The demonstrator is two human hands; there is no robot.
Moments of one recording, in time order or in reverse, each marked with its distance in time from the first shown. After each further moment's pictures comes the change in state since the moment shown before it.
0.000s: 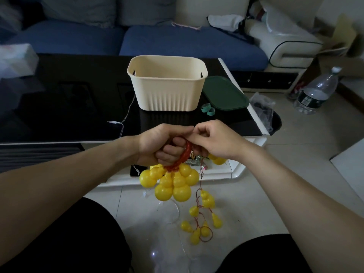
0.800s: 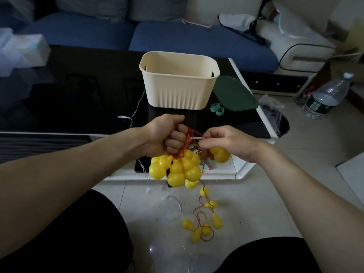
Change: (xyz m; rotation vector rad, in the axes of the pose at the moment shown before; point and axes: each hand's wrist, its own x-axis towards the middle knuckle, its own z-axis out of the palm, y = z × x) left_hand 0.008 0.003 -0.014 -0.243 0.241 -0.013; right_hand 0.005 0.017 -0.012 0.092 -0.177 0.170
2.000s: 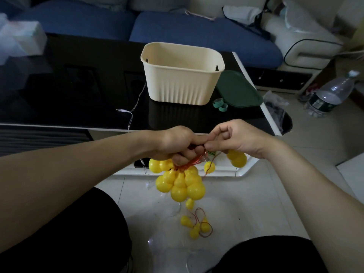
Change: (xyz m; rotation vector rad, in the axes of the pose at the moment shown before) left_hand -0.003 -0.012 0.018 0.461 -0.215 -0.013; right_hand 0.003 0.007 -0.012 -0.022 -0.006 -0.019
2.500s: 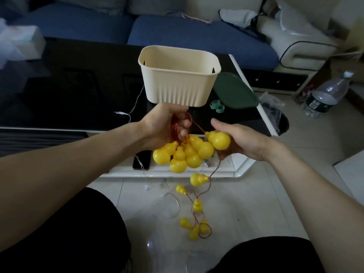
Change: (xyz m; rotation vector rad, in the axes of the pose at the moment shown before) left_hand -0.002 0.009 -0.023 -0.476 0.311 0.238; right_hand -0.005 -0.001 -0.001 0.198 -0.006 0.168
